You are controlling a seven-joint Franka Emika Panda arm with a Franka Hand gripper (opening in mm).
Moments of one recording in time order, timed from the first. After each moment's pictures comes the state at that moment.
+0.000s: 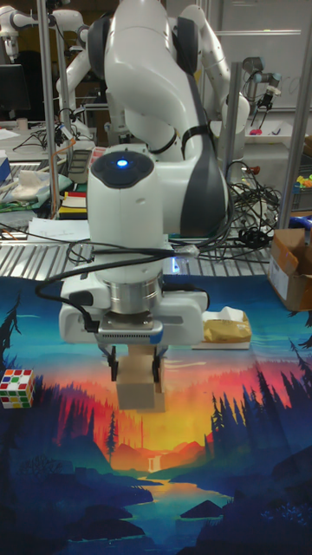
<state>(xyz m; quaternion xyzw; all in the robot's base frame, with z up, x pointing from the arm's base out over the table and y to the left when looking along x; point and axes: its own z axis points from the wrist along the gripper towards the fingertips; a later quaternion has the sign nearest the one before) 0.623 -0.019 0.244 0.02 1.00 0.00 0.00</state>
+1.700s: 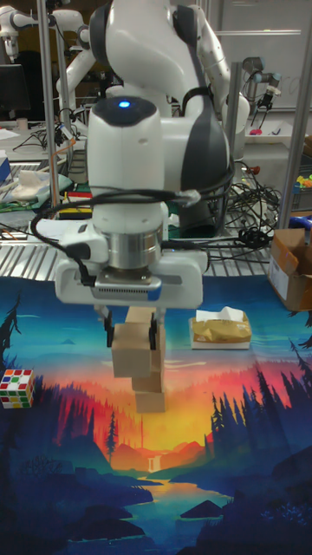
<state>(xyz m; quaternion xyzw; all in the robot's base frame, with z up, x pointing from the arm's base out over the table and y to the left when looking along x) 0.607 -0.024 0.290 0.02 1.00 -0.01 0.01</state>
